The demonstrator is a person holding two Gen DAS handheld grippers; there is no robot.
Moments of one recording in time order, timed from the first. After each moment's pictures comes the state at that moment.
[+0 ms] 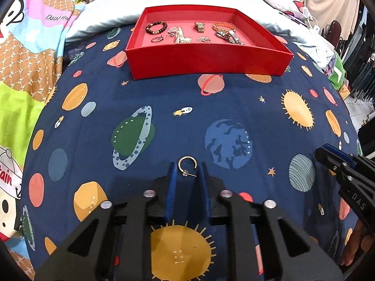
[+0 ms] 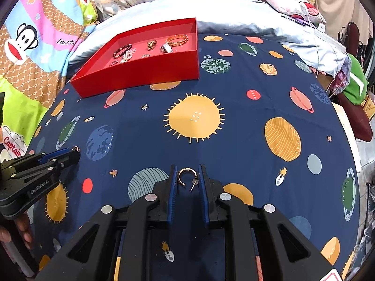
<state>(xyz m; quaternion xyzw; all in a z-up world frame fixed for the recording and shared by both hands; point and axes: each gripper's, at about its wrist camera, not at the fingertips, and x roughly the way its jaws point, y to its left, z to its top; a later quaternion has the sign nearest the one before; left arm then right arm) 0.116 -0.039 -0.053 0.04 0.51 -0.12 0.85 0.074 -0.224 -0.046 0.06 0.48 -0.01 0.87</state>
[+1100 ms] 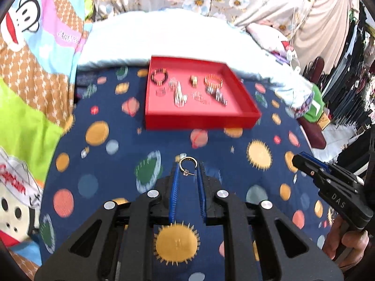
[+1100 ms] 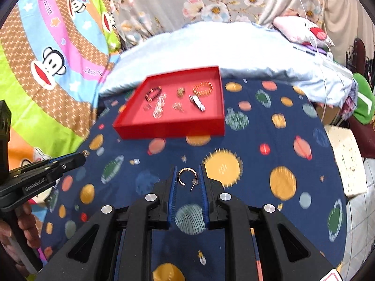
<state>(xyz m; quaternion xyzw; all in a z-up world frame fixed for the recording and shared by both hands) 0.106 -0.005 0.048 -0.04 0.43 -0.16 0.89 0.073 -0.212 0.045 0.08 0.40 0.05 0.91</state>
